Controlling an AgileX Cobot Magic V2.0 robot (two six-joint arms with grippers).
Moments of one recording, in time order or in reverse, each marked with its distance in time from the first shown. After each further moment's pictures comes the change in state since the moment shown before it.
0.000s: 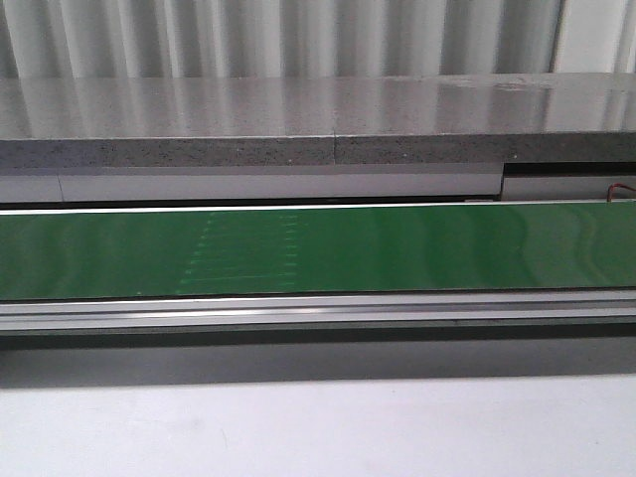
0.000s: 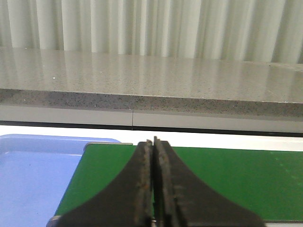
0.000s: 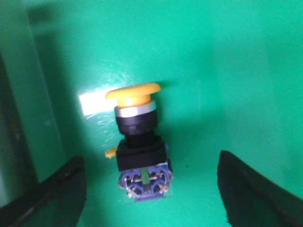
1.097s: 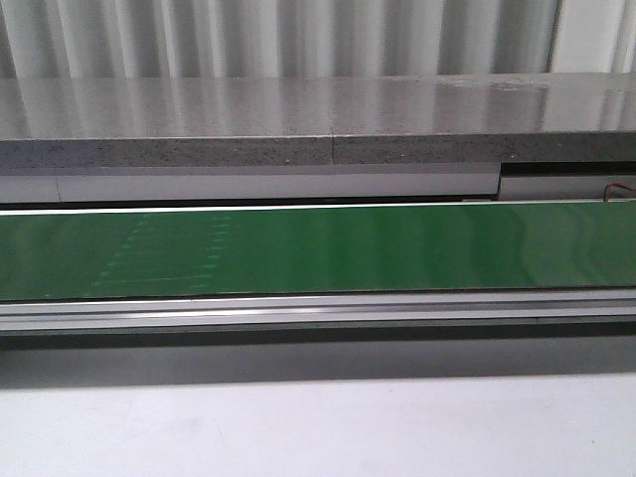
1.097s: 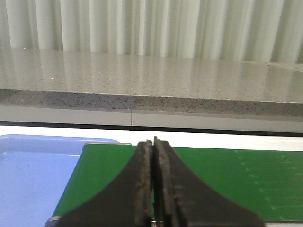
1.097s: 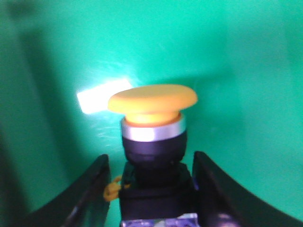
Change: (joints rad) left arm 0.000 0.000 0.000 0.000 0.000 0.000; right arm 0.000 0.031 -0.011 0.093 -0.009 -0.031
